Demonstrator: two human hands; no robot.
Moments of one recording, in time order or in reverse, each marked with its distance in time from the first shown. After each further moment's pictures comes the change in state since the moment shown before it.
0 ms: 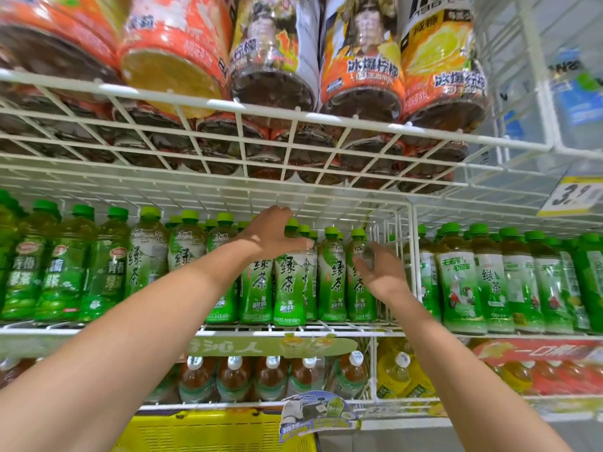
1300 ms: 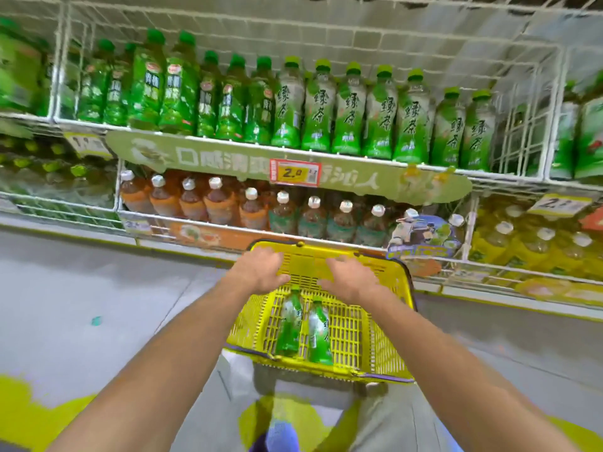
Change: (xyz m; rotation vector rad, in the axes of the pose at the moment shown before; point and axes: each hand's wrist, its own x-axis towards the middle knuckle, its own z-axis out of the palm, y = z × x) left_hand -0.364 -0.181 0.165 0.398 -0.360 -0.294; right_hand -0.296 -0.063 0.258 -0.403 -0.572 -0.413
